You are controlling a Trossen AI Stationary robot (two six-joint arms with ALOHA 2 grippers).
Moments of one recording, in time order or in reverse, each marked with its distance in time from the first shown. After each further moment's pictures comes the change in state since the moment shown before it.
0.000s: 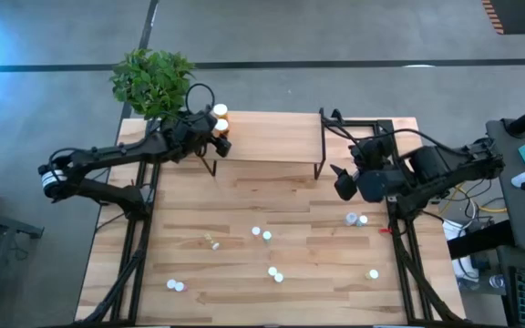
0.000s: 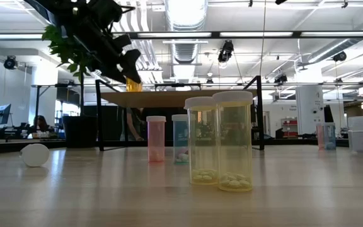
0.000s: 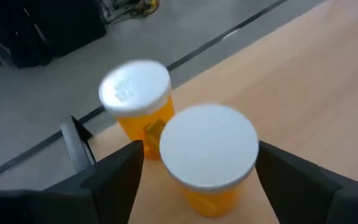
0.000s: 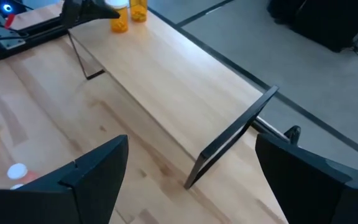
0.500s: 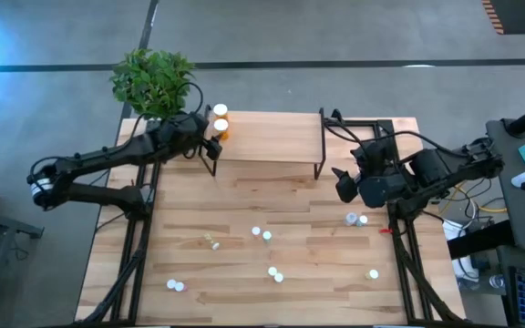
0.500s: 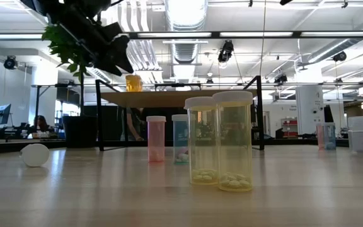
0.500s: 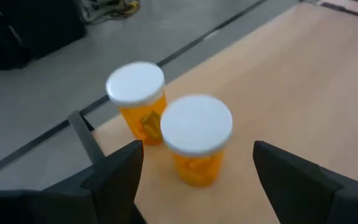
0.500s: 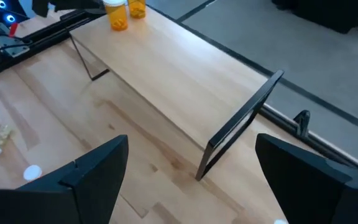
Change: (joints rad) left arm -0.002 -0.136 0.001 -0.142 0.090 0.003; right arm 0.039 0.002 -0.009 -0.043 0.001 0.147
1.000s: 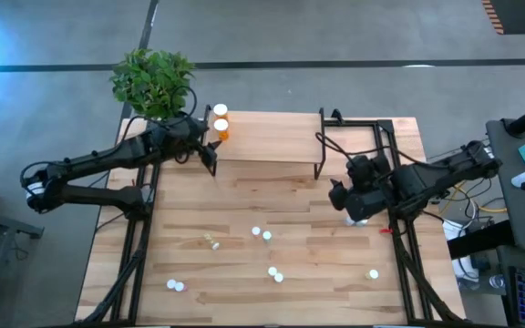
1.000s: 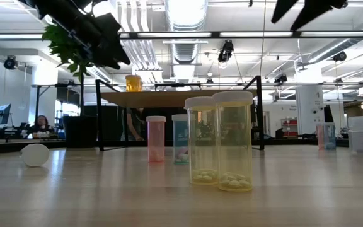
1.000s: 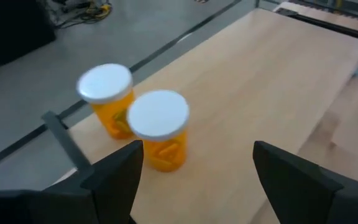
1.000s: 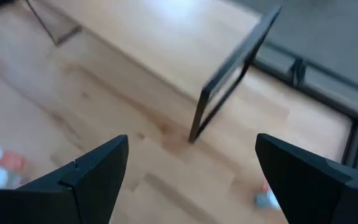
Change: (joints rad) left arm -0.048 -0.081 0.000 -0.060 0.083 -0.006; right arm 0.013 0.023 -0.199 -0.008 -0.068 0.242
